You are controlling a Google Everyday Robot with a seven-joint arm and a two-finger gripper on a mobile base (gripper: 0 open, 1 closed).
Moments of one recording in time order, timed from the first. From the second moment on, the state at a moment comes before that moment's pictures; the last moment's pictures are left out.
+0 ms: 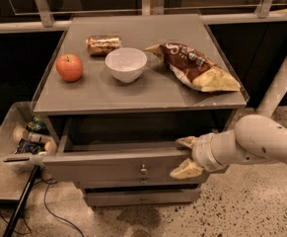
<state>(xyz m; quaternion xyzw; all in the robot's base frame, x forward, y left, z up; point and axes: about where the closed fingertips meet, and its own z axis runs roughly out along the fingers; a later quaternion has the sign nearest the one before) 0.487 -0.129 0.652 -0.59 0.73 0.14 0.32</state>
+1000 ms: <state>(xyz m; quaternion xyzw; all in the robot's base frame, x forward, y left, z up) 0.460 -0.134 0.655 -0.60 0.72 0.15 0.32</state>
